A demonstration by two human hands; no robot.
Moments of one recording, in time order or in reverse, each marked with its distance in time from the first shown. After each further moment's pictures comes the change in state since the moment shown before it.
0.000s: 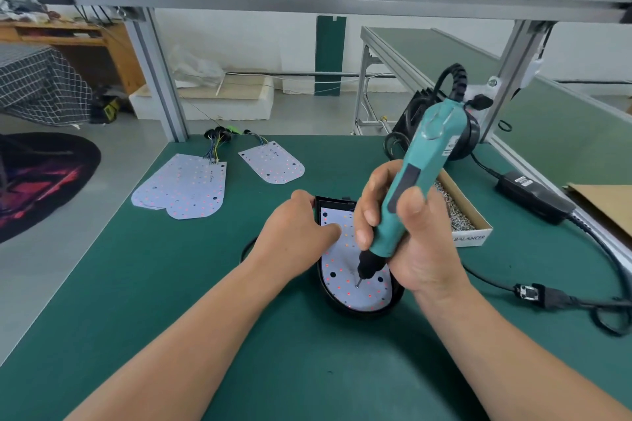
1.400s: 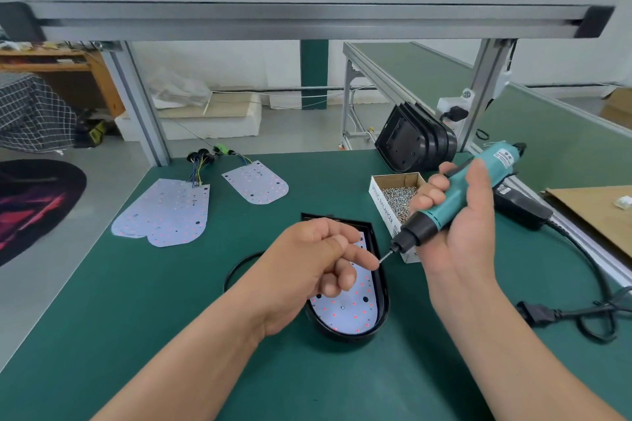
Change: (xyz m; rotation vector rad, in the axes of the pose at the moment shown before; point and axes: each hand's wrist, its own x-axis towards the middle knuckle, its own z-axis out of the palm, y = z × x) left_hand -0.042 0.039 -0.016 -0.785 -0.472 0.005; right_hand 0.016 -0.026 -0.058 0.469 0.739 -0.043
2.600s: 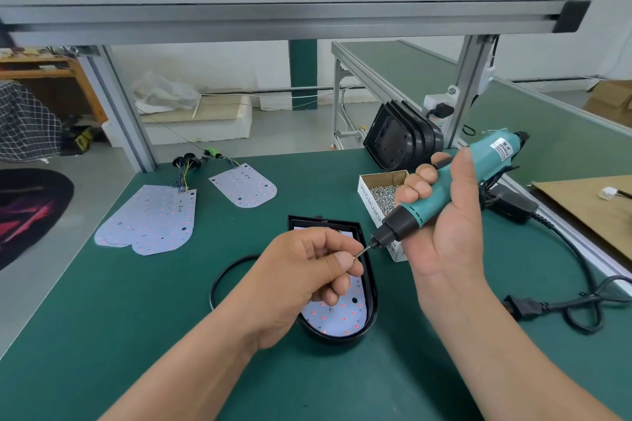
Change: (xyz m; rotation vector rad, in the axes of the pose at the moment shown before) left_hand 0.001 -0.013 0.006 -0.002 0.000 0.074; right_hand -0.010 -0.002 0.010 0.046 -0.117 -0.062
